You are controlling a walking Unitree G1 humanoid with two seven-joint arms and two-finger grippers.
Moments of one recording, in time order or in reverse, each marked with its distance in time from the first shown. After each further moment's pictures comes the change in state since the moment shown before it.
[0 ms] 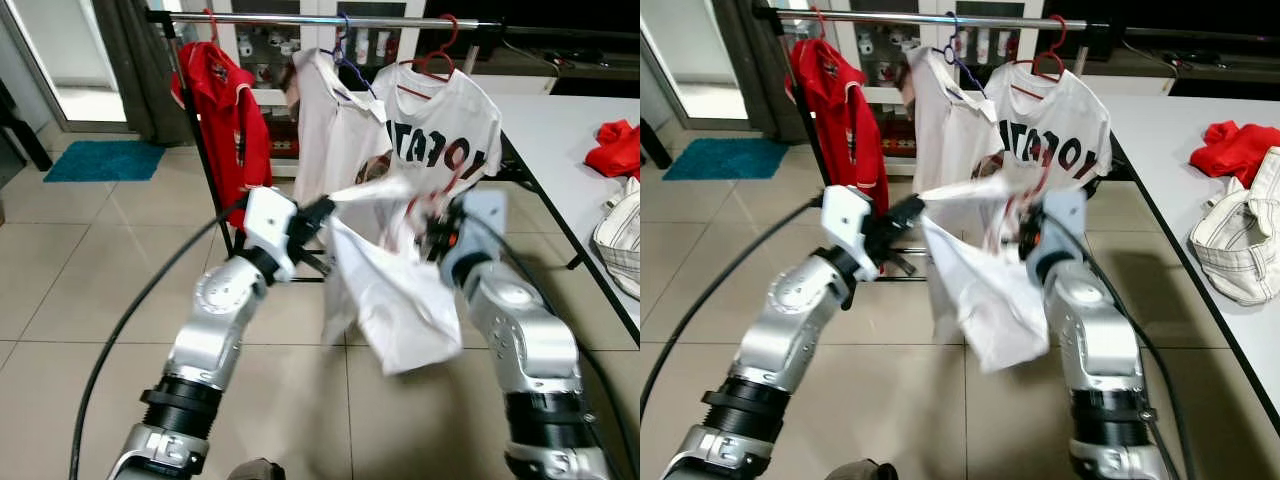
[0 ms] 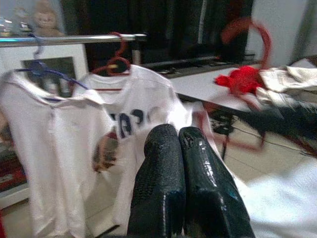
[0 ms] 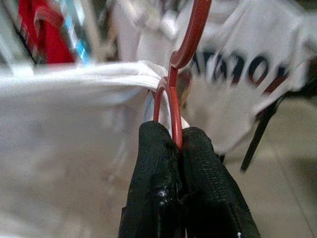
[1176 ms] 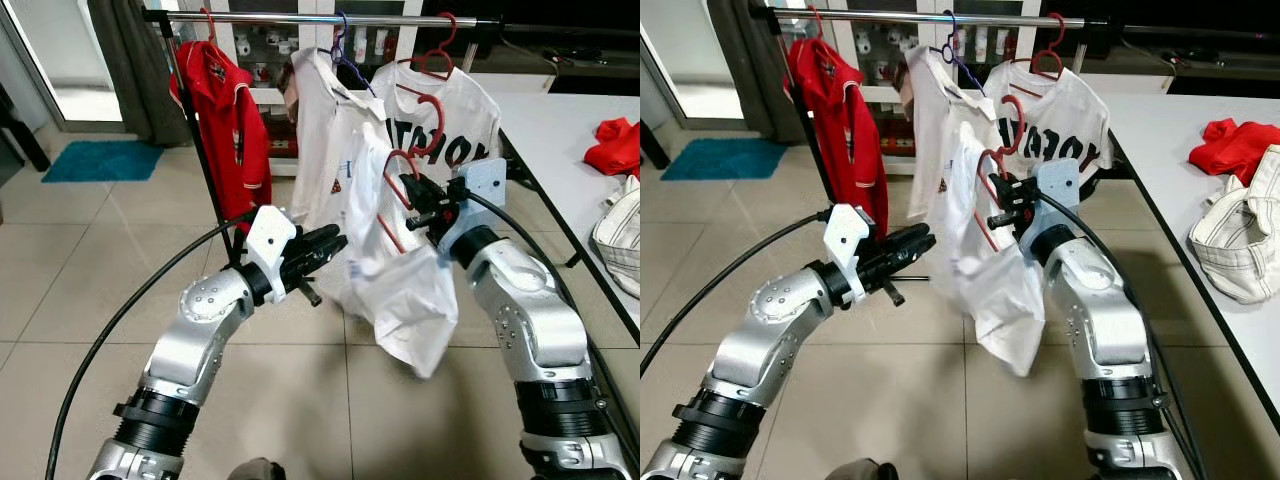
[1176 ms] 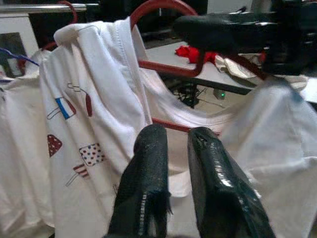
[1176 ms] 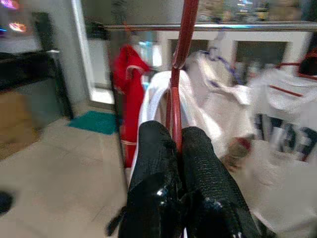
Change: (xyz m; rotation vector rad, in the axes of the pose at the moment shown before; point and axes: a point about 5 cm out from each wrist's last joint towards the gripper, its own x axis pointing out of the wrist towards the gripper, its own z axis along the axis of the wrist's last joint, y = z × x) left arm -0.023 0.003 -0.002 0.016 0.103 -0.162; right arm -0.005 0.016 0.025 -0.082 -0.173 0.388
